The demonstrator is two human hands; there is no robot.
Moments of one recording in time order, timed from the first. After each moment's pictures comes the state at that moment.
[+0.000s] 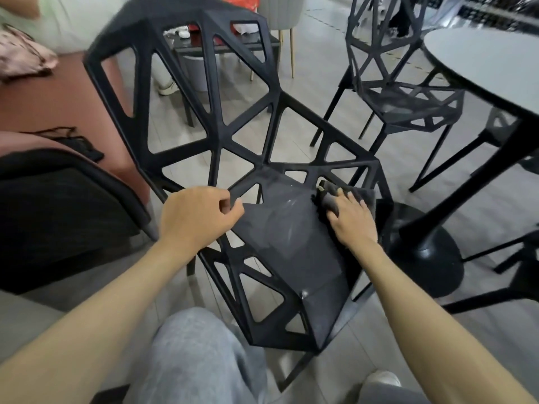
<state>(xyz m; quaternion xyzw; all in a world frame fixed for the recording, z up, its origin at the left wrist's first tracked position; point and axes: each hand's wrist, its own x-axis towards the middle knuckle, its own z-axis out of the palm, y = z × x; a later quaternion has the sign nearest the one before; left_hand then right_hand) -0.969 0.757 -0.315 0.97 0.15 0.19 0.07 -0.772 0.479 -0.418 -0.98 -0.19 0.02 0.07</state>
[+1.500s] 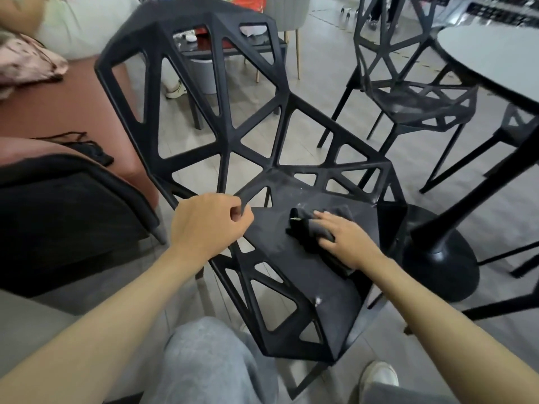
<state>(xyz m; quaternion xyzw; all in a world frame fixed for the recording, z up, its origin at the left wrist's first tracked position) -0.969 0.758 -0.318 0.97 0.14 0.19 0.06 -0.796 0.485 -0.422 -0.91 -0.38 0.09 0.13</state>
